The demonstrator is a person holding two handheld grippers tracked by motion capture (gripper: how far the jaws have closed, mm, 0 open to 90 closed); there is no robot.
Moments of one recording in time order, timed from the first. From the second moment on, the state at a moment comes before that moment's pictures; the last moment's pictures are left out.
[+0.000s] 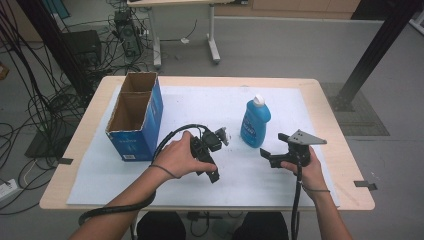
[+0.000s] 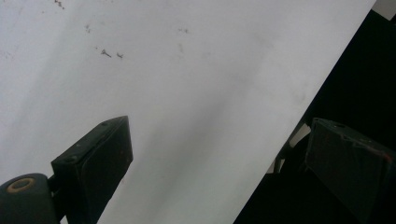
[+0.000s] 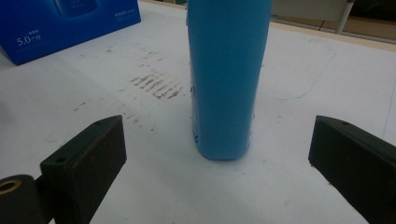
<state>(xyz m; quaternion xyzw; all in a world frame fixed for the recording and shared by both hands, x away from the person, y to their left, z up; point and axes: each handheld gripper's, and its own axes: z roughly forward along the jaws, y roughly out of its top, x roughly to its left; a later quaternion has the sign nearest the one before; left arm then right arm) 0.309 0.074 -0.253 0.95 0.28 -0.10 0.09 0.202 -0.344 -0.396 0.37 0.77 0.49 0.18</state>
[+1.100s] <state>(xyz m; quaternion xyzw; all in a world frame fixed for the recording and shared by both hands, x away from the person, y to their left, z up) 0.311 0.074 -0.251 0.95 0.28 -0.10 0.09 0.230 -0.330 -0.404 0.37 0.77 0.49 0.18</state>
